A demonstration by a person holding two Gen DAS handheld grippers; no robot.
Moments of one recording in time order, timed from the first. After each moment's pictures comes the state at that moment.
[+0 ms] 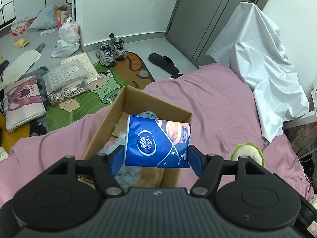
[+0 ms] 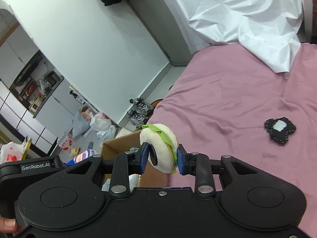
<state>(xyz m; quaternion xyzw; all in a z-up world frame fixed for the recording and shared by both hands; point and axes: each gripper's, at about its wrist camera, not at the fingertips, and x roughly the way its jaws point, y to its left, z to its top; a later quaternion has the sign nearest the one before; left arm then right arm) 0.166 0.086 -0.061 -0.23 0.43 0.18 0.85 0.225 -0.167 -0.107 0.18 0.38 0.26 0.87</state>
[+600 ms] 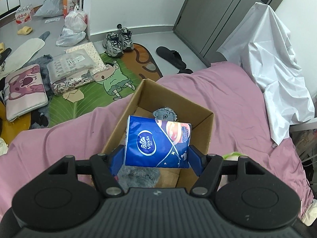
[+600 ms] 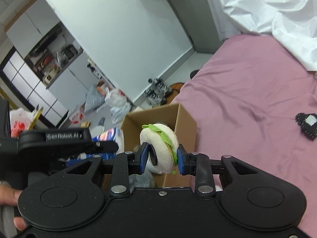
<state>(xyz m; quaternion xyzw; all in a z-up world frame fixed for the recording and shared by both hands) 0.162 0.122 -0.084 -0.26 0.44 0.18 0.84 0.206 -0.115 -0.113 0.12 0.40 0.33 0.85</state>
